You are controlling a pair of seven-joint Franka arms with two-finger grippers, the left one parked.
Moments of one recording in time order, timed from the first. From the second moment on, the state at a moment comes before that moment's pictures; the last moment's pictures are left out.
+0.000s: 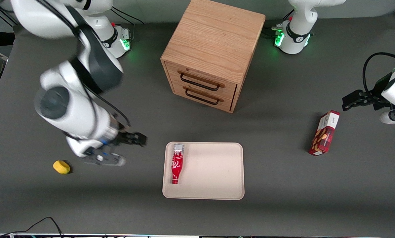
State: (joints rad) arm 0.12 0.51 0.36 -1.10 -0.13 1.61 0.56
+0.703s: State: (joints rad) arm 0.06 0.02 0.05 -1.38 -0.03 1.25 0.48
